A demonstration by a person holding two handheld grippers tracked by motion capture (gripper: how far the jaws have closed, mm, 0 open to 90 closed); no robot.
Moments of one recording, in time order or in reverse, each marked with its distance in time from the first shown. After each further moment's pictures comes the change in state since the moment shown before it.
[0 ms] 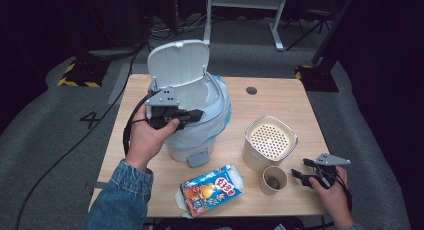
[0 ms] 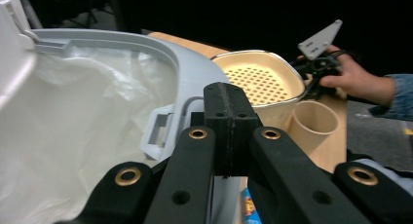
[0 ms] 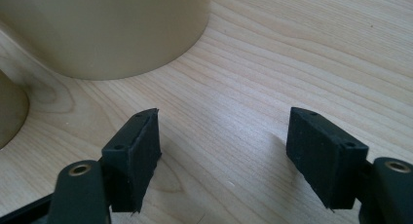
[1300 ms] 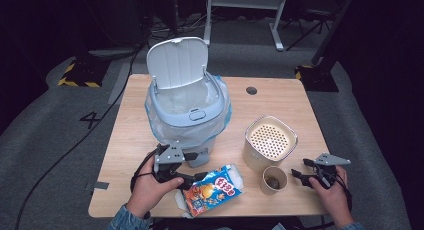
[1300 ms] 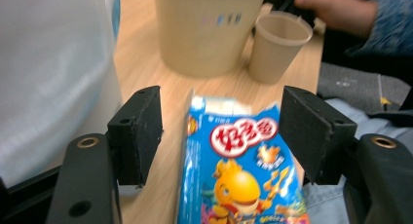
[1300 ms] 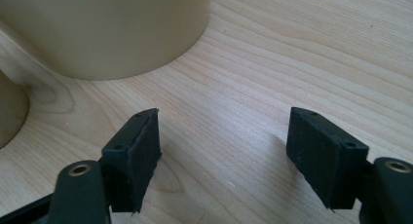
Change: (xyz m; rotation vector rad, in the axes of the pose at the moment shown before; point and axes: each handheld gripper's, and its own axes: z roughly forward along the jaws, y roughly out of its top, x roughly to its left) left arm -0.060 -0.112 0.032 0.108 -0.030 -0.043; right arm 0.000 0.000 0.000 0.000 0.000 0.001
